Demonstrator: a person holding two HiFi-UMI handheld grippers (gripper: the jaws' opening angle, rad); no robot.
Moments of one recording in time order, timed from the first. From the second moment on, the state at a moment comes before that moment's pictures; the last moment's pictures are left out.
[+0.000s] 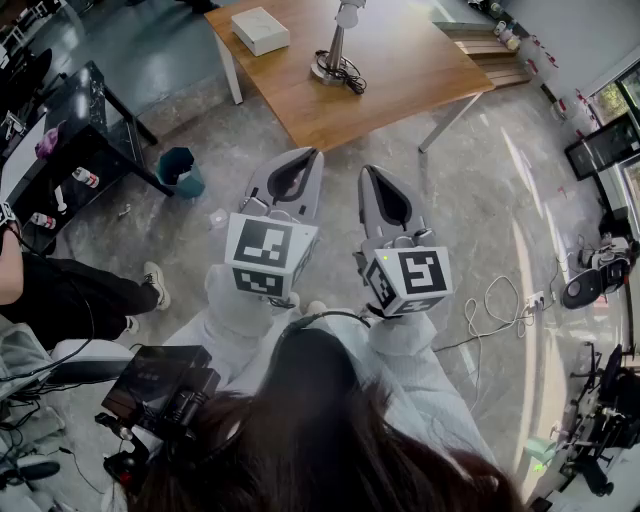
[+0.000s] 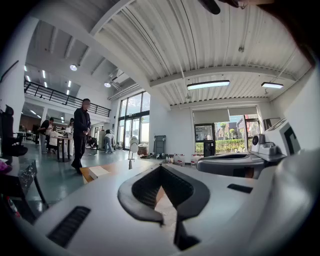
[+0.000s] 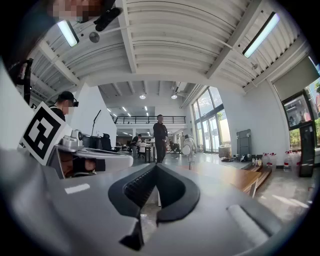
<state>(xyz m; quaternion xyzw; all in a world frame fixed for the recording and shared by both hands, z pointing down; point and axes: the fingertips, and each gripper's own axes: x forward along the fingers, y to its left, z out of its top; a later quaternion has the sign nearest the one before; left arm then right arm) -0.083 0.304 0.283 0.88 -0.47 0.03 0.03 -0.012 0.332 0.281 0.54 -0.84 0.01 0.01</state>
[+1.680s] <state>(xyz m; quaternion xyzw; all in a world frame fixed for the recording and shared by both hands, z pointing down) -0.067 -0.129 0.328 0.90 -0.39 0.04 0.18 0.056 -0.093 0.354 0.58 -0.81 0.12 0.03</state>
